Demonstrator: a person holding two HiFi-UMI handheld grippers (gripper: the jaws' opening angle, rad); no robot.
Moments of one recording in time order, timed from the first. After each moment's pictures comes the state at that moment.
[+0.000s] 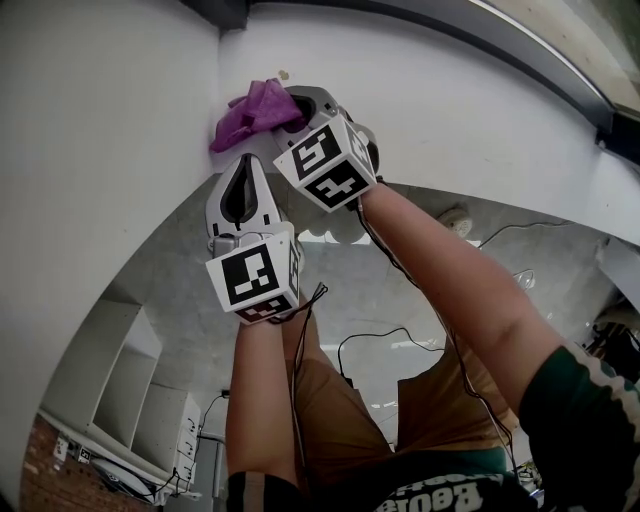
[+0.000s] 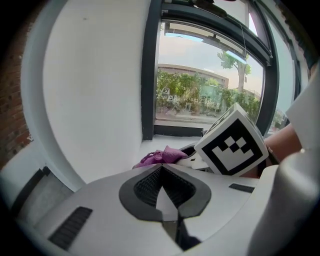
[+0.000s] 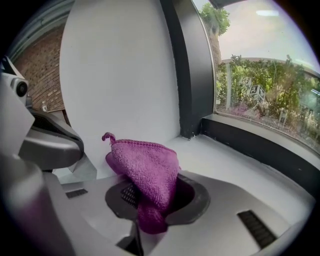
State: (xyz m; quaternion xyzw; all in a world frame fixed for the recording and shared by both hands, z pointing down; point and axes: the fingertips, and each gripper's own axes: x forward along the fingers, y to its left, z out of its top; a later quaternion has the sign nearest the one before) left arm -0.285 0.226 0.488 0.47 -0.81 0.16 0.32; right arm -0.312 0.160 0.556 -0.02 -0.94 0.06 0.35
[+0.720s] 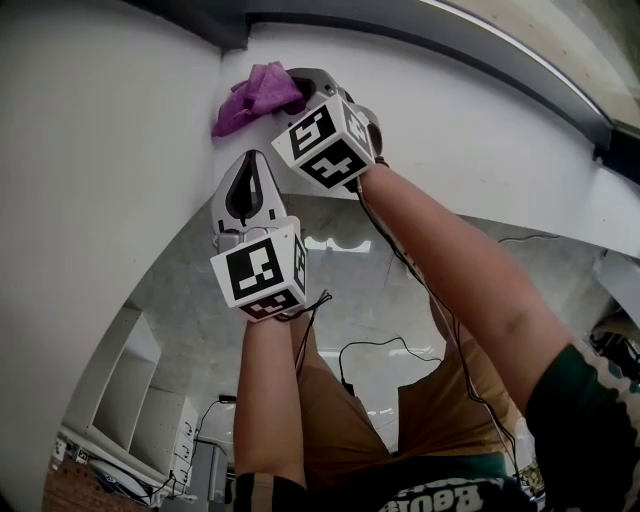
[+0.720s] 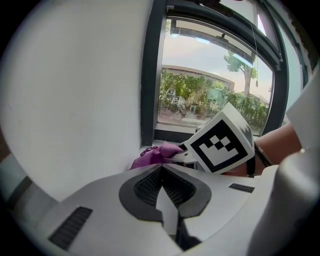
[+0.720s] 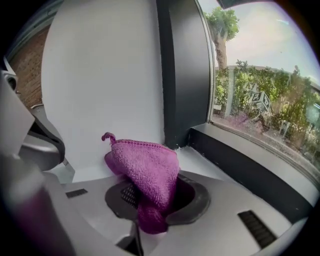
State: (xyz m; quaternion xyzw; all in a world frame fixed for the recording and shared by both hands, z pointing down) left arm -0.301 0.191 0.485 0.45 -0.82 0.13 0.32; right arm -0.344 0.108 0.553 -0.01 -0.94 0.02 0.35
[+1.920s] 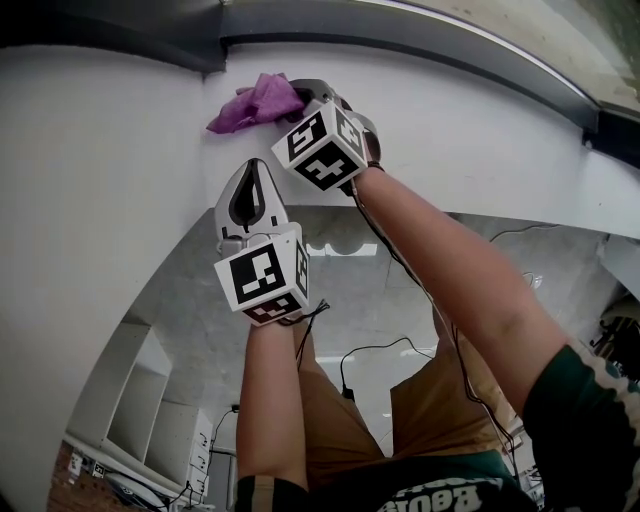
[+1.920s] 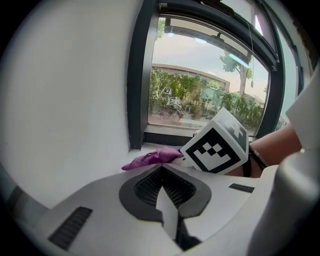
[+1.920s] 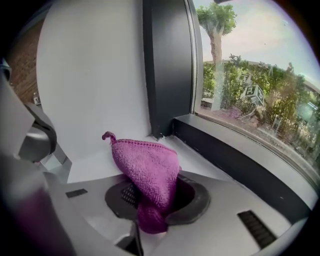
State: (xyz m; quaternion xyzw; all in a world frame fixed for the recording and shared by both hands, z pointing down) left arm -0.280 0.164 0.479 0.47 -0.81 0.14 0.33; right arm -0.315 0.079 0.565 0.01 -0.92 0.03 0.39
